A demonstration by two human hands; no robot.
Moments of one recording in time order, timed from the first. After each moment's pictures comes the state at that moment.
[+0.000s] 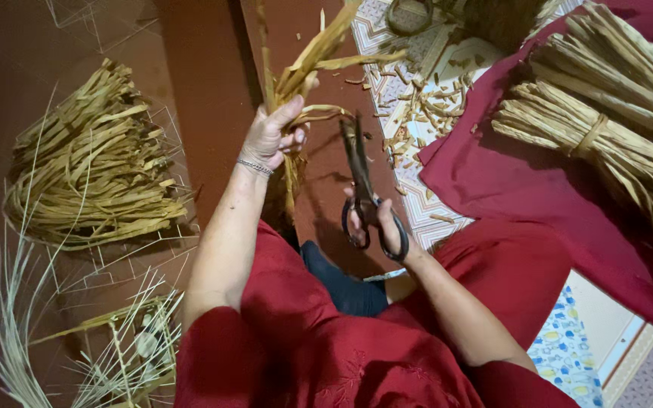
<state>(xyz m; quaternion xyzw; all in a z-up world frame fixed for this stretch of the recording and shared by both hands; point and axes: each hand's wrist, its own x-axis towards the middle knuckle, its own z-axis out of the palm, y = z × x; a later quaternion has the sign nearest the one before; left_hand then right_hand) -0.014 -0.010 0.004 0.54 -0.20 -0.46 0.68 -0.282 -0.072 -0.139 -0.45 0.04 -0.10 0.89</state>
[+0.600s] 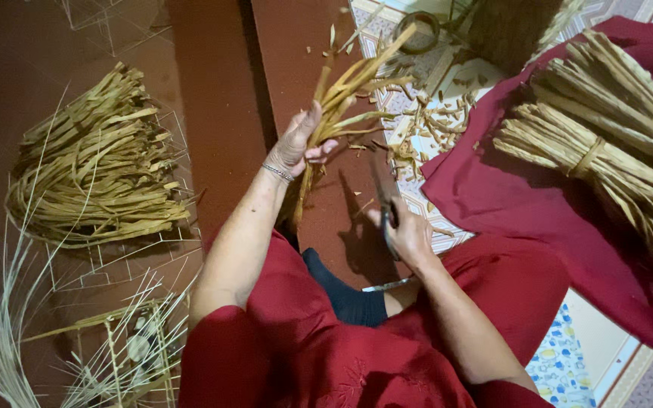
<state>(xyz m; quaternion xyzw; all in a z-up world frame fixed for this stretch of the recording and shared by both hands) -0.029 -0.021 0.001 0.50 -0.21 -0.55 0.64 -0.294 -0.097 -0.173 -0.86 0.32 -0.11 0.39</state>
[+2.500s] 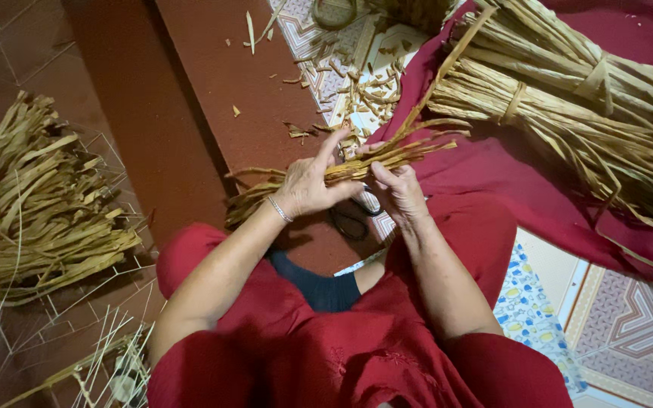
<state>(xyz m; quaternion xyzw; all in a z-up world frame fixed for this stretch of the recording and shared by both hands) -0.135 -0.044 -0.041 0.73 -0.58 -0.24 0.27 -0.313 -0.149 -0.131 -0.26 0.16 -0.29 0.91</state>
